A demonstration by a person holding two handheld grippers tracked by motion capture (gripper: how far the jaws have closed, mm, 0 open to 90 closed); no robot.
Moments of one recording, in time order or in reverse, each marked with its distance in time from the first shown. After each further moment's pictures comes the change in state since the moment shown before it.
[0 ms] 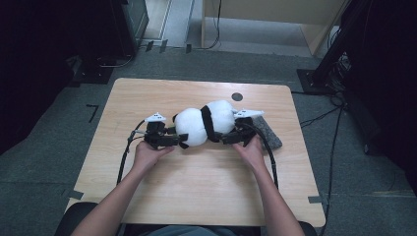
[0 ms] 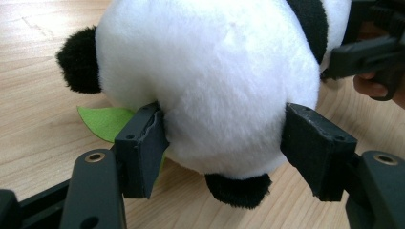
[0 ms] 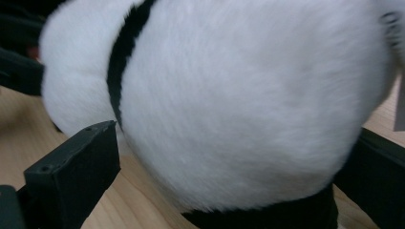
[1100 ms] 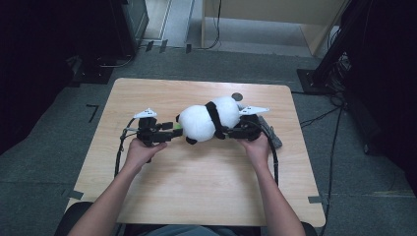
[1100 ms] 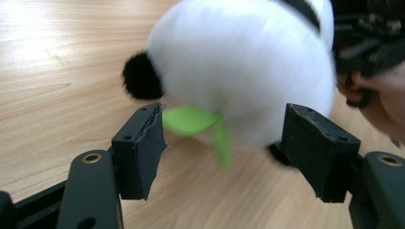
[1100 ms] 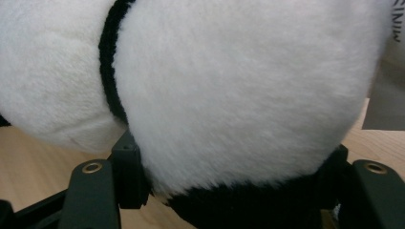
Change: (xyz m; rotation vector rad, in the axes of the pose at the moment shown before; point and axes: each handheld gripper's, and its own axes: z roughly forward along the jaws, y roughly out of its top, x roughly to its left) left arm 0.004 0.014 -0.032 -0.039 -0.057 0.009; right arm -0.011 0.010 -0.025 -0.044 -0.014 -0.014
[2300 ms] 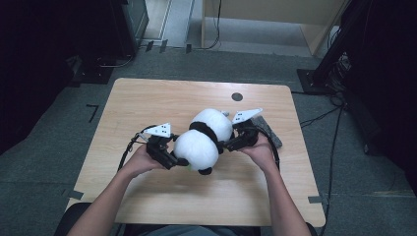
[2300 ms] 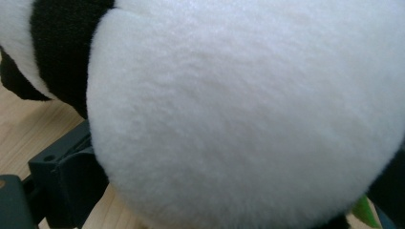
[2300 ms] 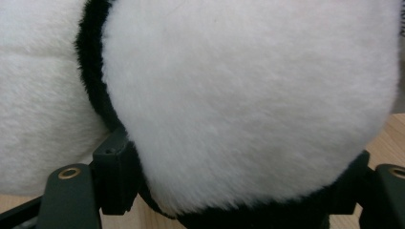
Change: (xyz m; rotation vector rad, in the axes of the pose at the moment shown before) left arm -0.040 -0.019 0.017 0.129 -0.351 0.353; right arm 0.029 0.005 -0.006 0.114 0.298 -0.231
